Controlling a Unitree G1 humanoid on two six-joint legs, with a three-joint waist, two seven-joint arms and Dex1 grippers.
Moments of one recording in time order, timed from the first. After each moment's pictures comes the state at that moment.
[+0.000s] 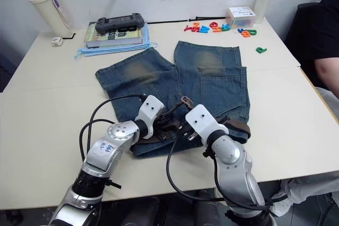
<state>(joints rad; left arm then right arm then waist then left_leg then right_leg) -0.44 0.21 -0.28 -0.22 -0.07 0.79 -0.33 -0.19 -0.28 0.33 -0.71 -0.48 0.92 0.49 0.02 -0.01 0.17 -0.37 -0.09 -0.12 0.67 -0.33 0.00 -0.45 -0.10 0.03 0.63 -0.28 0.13</state>
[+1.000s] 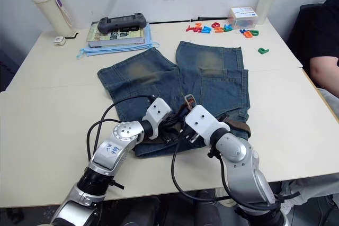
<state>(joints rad) -0.43 0.20 -0.29 -0.15 -0.04 0.62 -0.45 -0.21 -0.34 0.29 -0.75 -0.35 0.90 0.59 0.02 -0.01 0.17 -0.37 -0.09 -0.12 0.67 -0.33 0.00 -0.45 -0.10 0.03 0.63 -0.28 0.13</state>
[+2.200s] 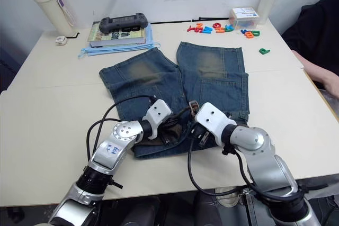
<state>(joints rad) -0.45 0.22 -0.31 -0.10 0.00 0.54 -0.50 -0.28 -0.57 0.20 -0.66 -0.06 0.90 0.73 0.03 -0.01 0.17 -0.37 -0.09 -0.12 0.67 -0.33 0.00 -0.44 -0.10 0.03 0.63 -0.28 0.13</state>
